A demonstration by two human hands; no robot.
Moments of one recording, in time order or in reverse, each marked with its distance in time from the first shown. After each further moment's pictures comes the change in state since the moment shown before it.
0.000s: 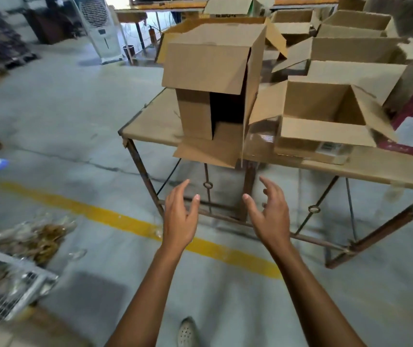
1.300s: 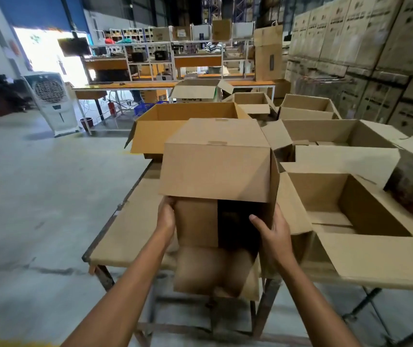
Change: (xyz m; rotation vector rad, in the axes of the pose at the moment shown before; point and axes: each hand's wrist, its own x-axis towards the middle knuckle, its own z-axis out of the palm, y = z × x) left_hand 0.441 -0.029 0.022 -0.689 -0.126 -0.383; right_hand 0.298 -0.063 0.114 0.329 0.149 0.026
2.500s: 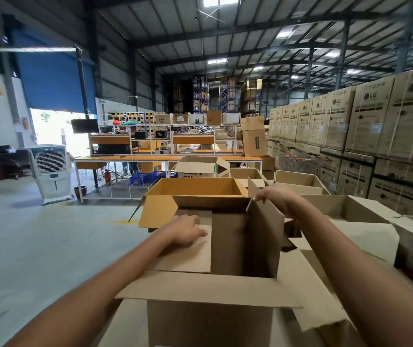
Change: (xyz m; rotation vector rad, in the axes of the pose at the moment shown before) left_hand 0.083 0.188 -0.021 1.368 -0.479 0.436; right_hand 0.183 -0.222 0.034 -0.406 -0.150 0.238
